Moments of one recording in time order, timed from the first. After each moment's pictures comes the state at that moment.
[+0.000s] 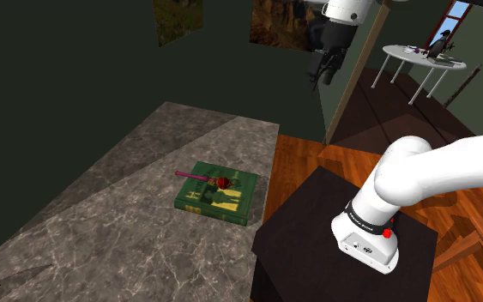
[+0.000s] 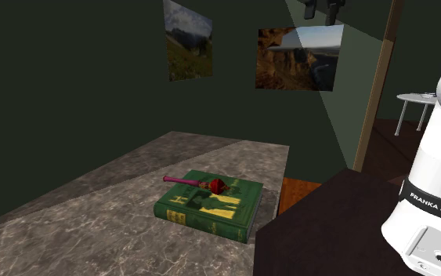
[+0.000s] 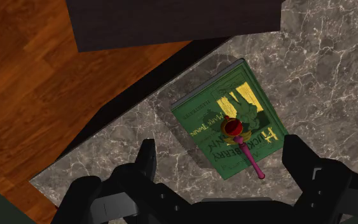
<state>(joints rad) 0.02 -0.83 -0.01 -2.32 0.04 1.50 0.07</state>
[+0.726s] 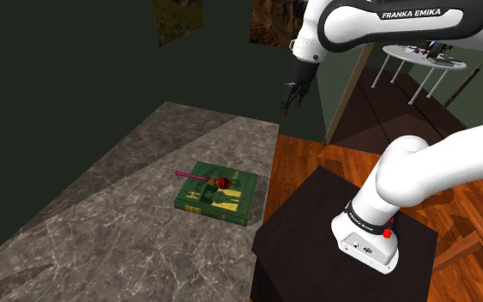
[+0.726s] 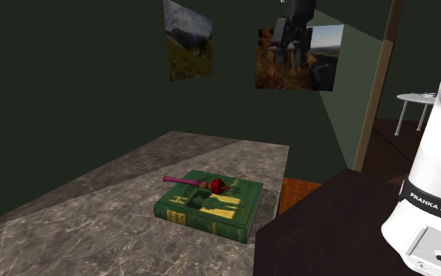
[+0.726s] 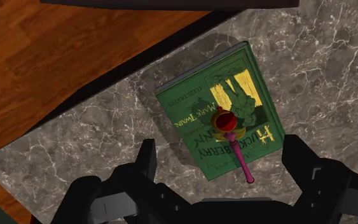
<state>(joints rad) 0.07 -0.69 -0.02 -2.50 0.05 1.85 -0.03</state>
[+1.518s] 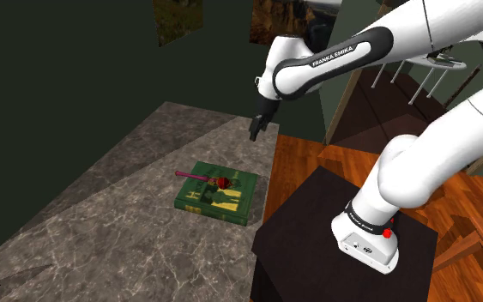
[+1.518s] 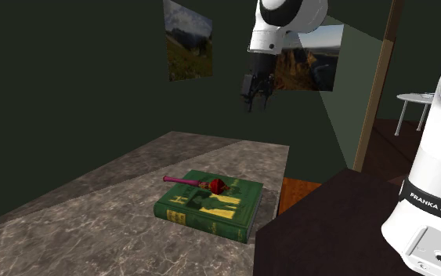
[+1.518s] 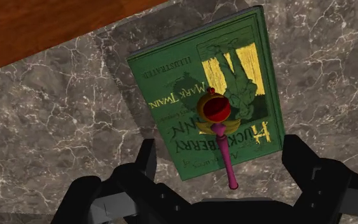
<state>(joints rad) 0.14 -0.33 -0.03 -2.57 0.11 2.33 -0.17</state>
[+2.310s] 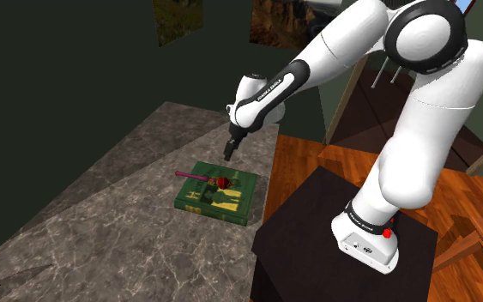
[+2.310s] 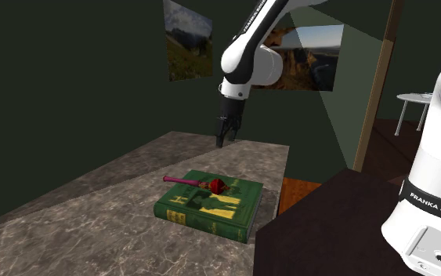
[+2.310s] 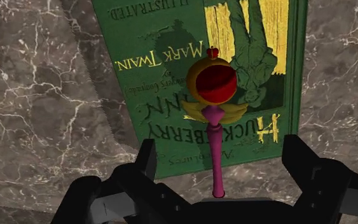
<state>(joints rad) 0.20 0.16 -0.01 -2.40 0.24 2.69 -0.39</state>
